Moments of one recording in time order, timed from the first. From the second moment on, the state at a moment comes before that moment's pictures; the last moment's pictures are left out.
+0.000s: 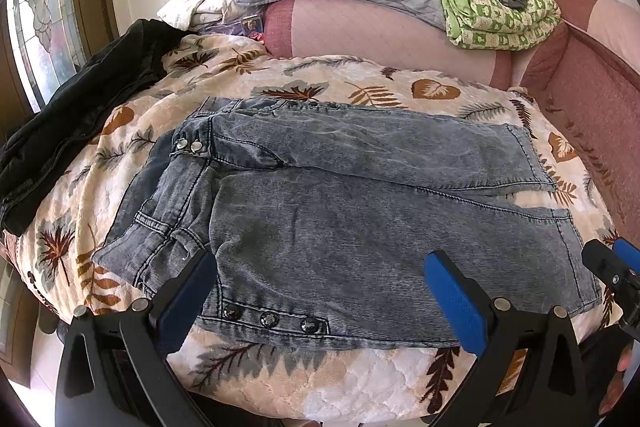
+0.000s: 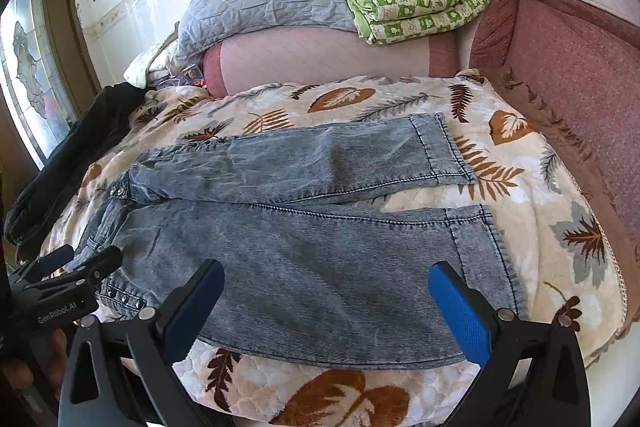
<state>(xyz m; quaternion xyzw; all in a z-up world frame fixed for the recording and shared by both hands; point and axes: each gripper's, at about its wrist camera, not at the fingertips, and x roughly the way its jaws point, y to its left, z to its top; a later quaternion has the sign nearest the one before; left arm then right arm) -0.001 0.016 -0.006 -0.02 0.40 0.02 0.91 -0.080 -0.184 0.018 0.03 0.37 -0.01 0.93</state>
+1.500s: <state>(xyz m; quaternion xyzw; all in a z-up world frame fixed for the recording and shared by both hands) -0.001 0.021 -0.006 -0.03 0.41 0.02 0.91 -0.077 -0.185 0.017 0.04 0.38 -0.01 0.93</state>
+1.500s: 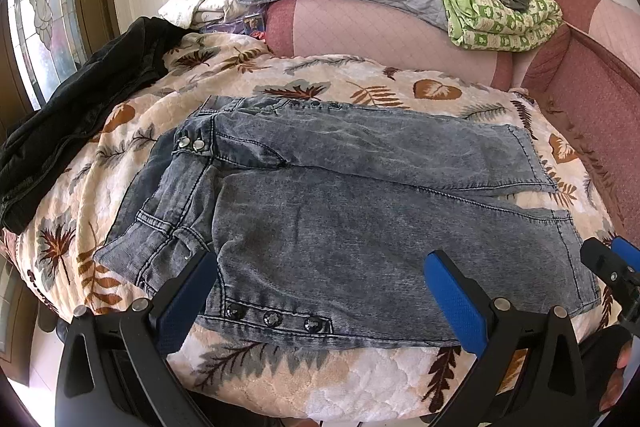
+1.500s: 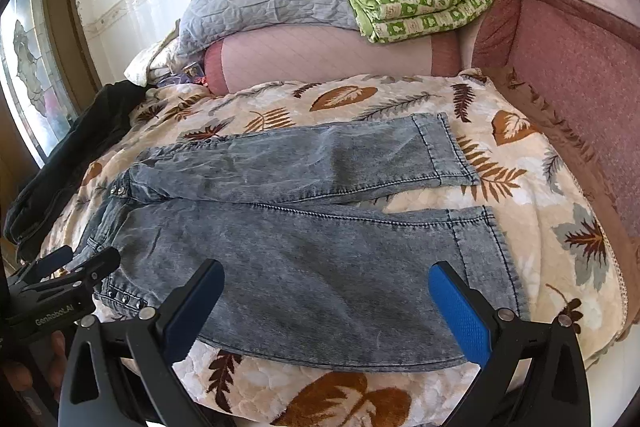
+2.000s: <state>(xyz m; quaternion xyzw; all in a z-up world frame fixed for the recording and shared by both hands) 0.050 0.194 -0.048 -0.15 0.46 0.11 0.87 -0.096 -0.395 -0.032 0.25 0.51 -0.08 0.82</state>
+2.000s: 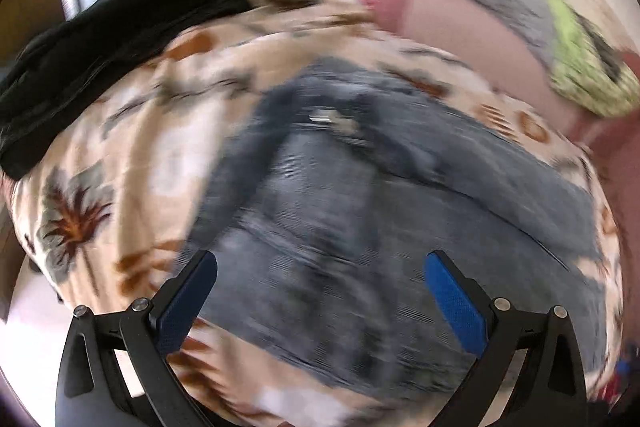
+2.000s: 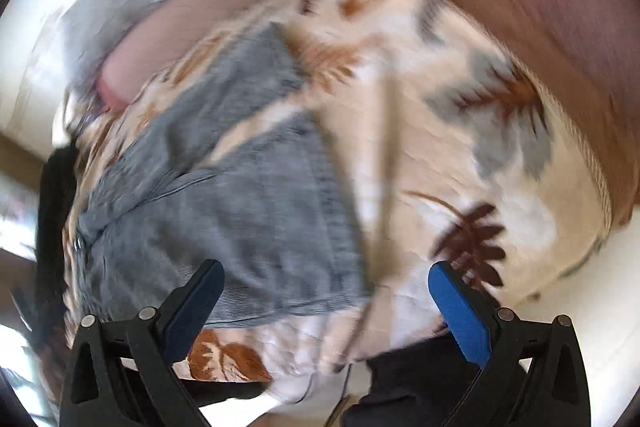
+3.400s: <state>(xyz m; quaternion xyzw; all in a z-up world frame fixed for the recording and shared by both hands) 0.110 0.193 -0.027 -0.05 0.45 0.09 0.89 0.088 -0.388 -0.041 0.07 0.51 -0.09 0.85</state>
